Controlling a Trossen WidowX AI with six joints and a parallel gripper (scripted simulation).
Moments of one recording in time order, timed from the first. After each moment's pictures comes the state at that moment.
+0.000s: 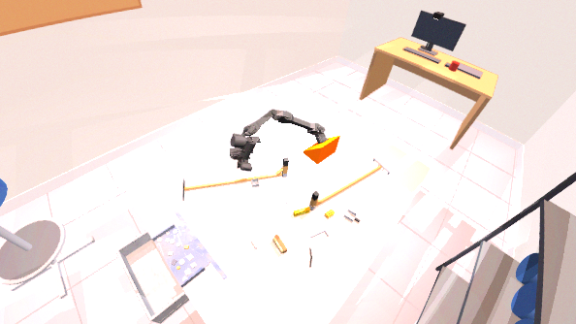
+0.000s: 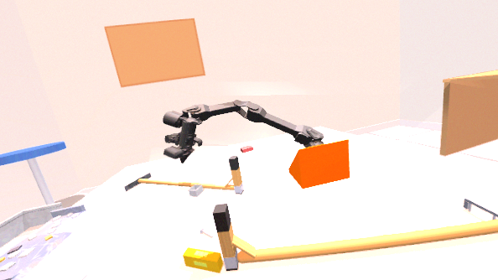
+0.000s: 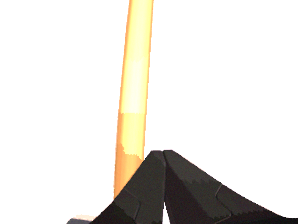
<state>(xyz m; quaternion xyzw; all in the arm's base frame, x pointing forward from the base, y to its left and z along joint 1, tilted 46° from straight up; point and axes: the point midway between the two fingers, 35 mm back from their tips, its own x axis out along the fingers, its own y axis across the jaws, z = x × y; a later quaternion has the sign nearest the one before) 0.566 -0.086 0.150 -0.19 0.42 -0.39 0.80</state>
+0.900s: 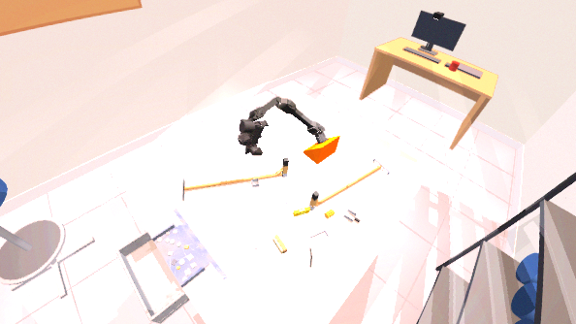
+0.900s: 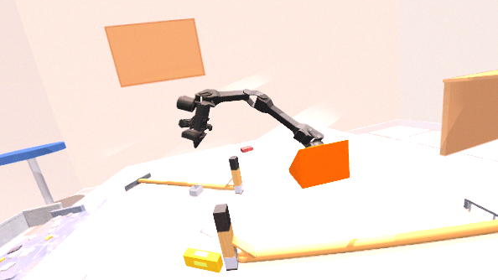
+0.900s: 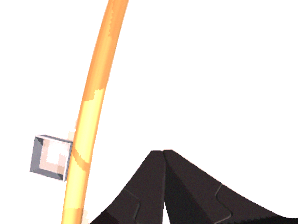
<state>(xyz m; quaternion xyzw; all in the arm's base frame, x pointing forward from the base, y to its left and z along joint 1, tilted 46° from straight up) 0.502 -0.051 0.195 -0.23 0.46 -0.35 0.78</state>
